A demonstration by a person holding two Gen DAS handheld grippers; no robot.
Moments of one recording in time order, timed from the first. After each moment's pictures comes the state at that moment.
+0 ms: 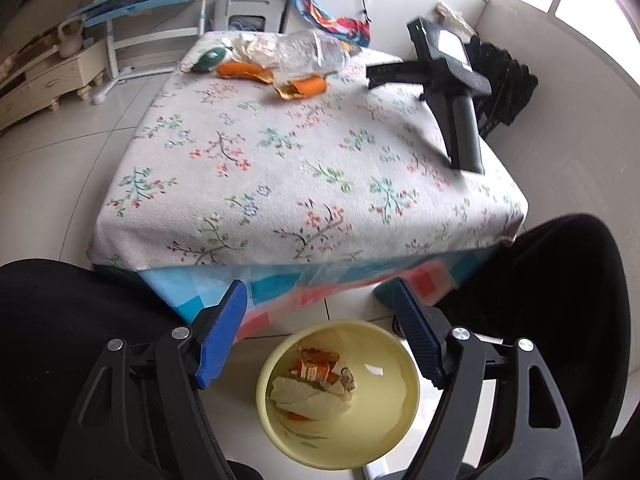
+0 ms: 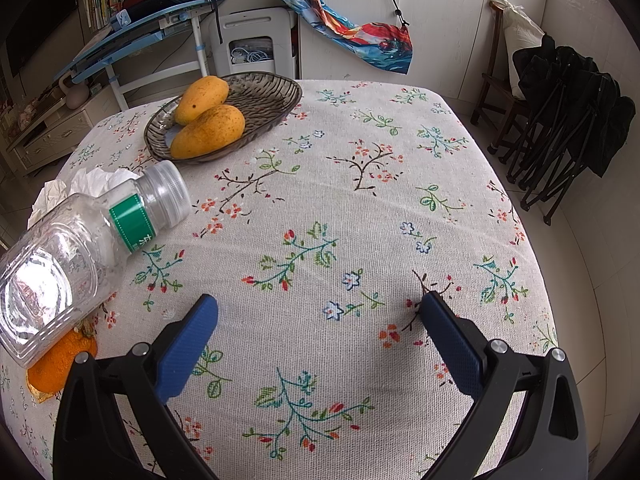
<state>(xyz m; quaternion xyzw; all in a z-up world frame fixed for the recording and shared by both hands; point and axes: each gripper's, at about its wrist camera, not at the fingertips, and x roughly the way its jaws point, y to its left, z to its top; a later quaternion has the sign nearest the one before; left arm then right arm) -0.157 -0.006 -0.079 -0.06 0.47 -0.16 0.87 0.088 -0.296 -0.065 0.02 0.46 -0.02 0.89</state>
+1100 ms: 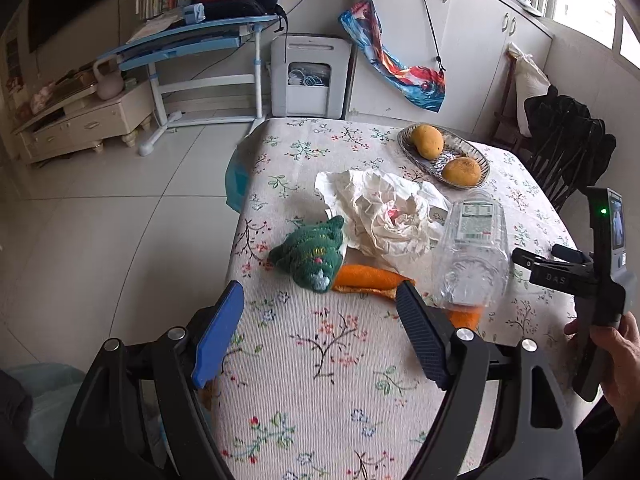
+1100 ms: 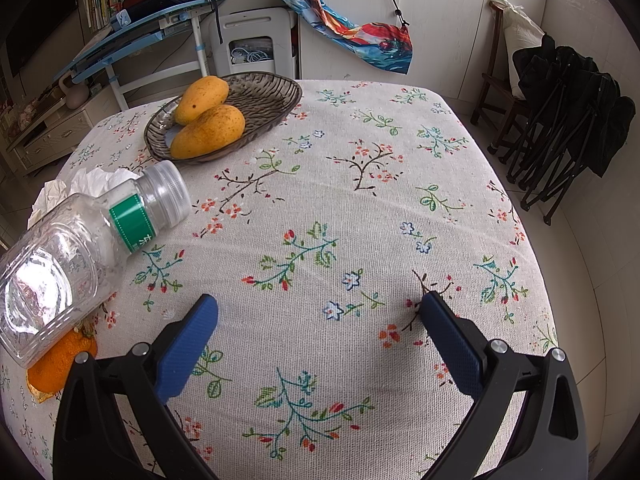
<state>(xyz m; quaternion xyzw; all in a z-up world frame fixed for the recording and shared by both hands) 0.103 0.029 -0.050 -0.01 0.42 -0.05 0.90 0.088 -0.296 -0.065 0.02 0.46 -0.02 0.89</state>
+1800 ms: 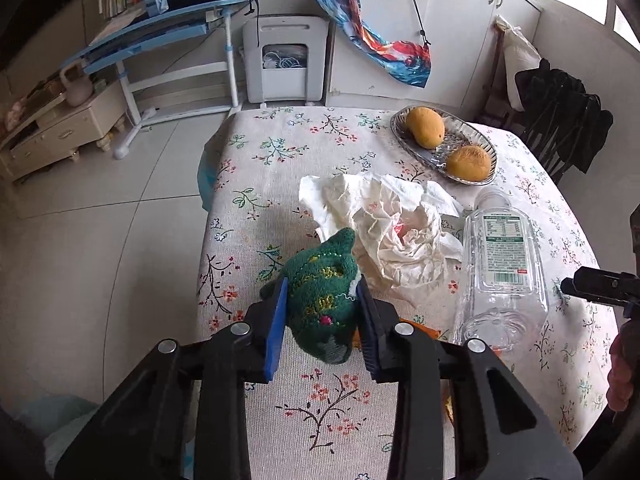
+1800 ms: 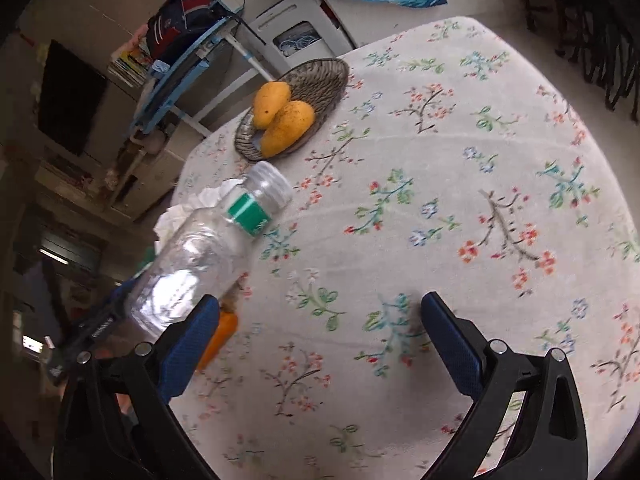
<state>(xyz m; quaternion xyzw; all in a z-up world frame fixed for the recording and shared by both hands) 0.159 0.014 -0.069 0.01 0.45 -0.09 0.89 0.072 -0.310 -0.054 0.29 0.50 0.17 0.80</state>
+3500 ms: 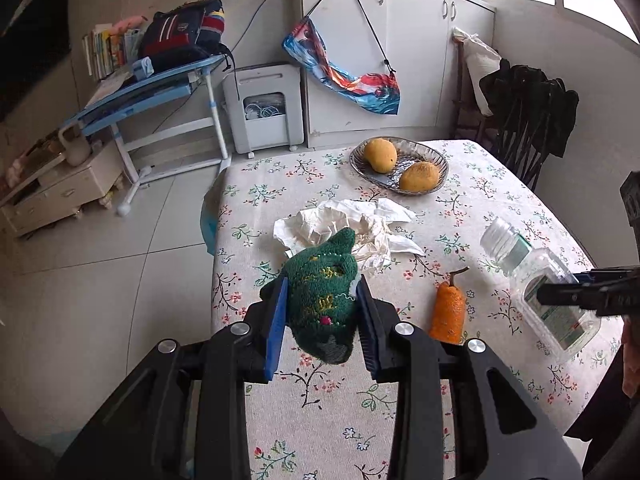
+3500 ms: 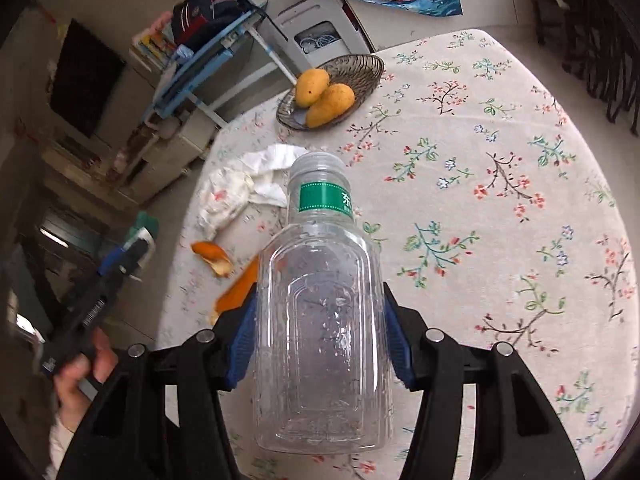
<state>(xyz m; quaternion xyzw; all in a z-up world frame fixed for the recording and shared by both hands) 0.093 0.002 -0.025 0.07 0.37 -0.12 0.92 0.020 -0.287 -0.027 0.15 0.51 0.13 0.84</state>
